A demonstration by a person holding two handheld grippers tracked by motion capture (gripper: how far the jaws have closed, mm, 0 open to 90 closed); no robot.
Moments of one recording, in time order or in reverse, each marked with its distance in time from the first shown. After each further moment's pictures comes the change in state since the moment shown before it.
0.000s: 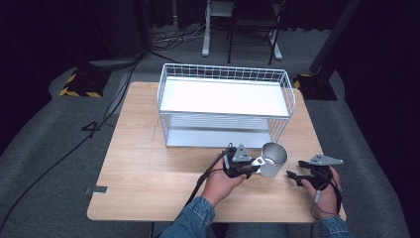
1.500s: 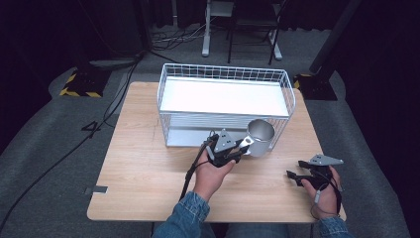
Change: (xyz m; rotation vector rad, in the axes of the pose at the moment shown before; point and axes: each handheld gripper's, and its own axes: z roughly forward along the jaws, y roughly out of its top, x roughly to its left) left arm 0.021 0.021 -0.055 -0.191 0.176 -0.070; right arm 0.000 0.000 0.000 0.000 0.000 0.000
